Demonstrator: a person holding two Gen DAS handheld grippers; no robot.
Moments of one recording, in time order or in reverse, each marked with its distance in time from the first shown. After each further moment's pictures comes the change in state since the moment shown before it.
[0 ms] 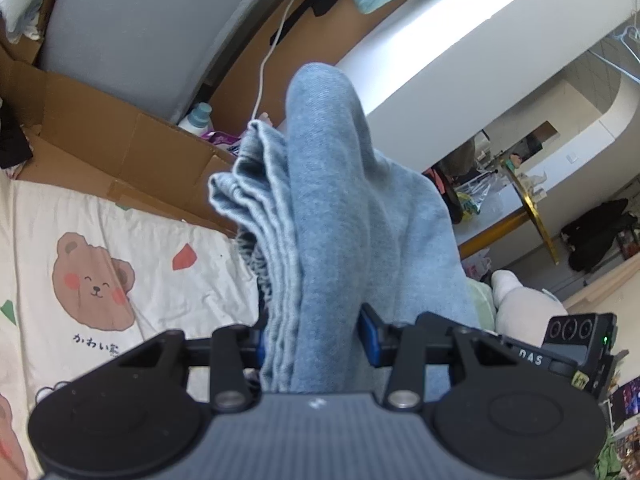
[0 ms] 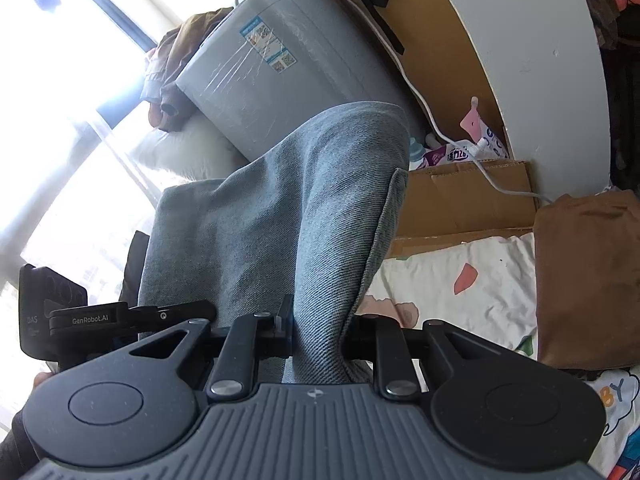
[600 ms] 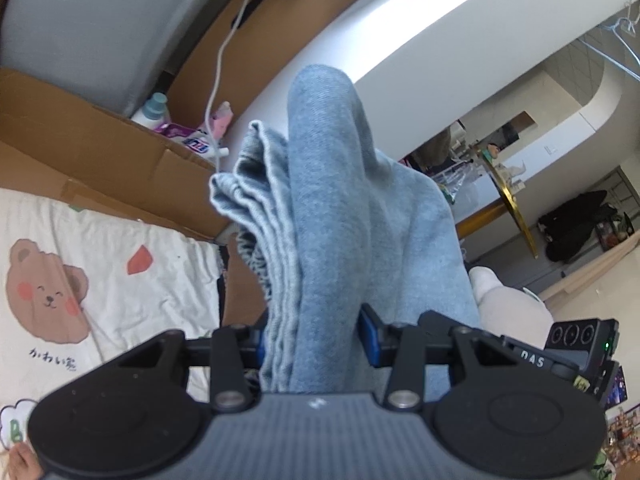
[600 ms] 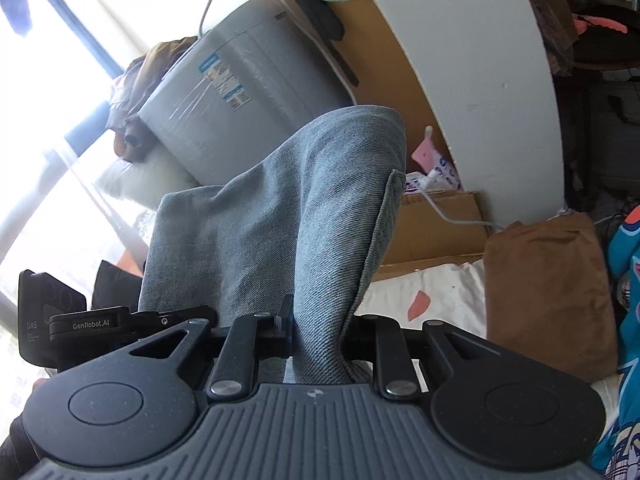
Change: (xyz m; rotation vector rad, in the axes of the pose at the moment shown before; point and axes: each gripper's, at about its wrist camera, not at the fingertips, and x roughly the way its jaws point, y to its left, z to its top) left arm 0.070 -0.014 0.023 0.027 0.048 -0.101; right arm -0.027 -0.033 0.025 0.025 -0.075 -0.114
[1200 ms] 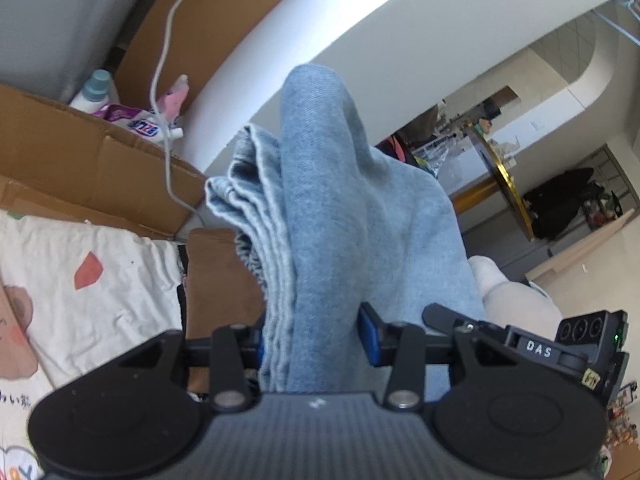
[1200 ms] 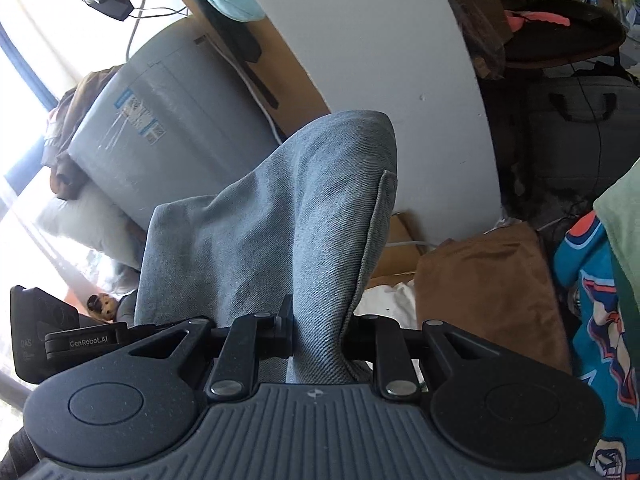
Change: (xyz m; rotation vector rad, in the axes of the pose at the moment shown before) left arm 0.104 -0.012 0.025 0.051 0.085 -0.079; right arm 0.021 -0.078 0.036 0.081 -0.043 -0.151
